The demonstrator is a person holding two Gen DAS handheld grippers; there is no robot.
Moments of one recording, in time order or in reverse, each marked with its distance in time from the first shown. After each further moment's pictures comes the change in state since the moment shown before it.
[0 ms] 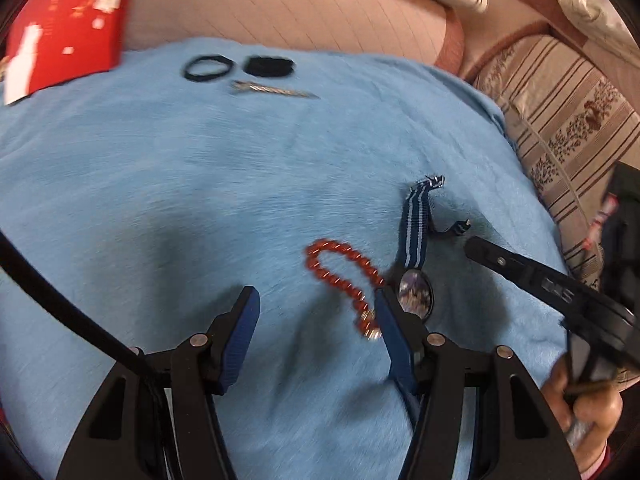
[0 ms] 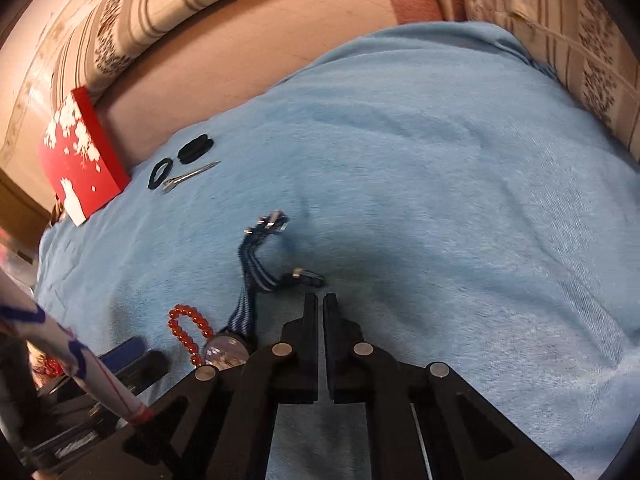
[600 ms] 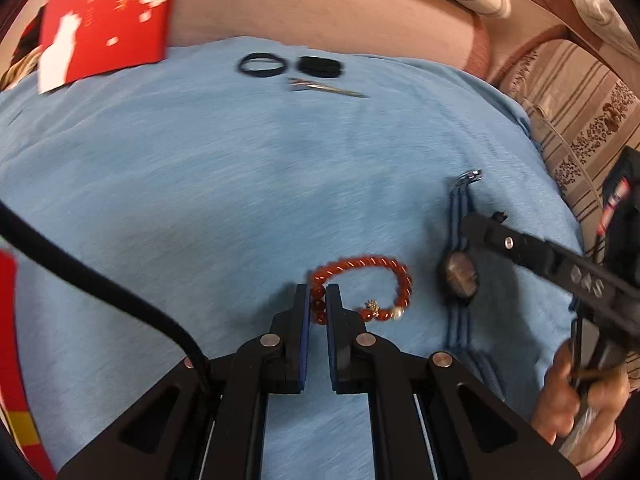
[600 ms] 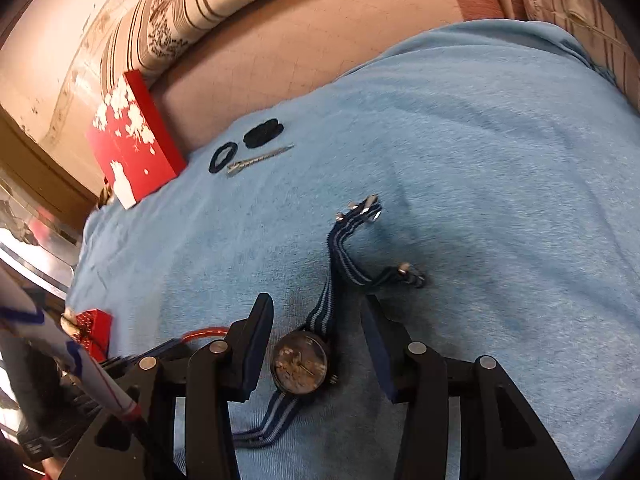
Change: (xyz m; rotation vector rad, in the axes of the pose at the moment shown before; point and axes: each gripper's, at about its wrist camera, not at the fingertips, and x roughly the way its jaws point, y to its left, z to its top) left arm -0.028 0.036 -0.021 -0.034 -0.030 0.090; right arm 0.017 0.037 -0.008 -0.078 0.000 0.181
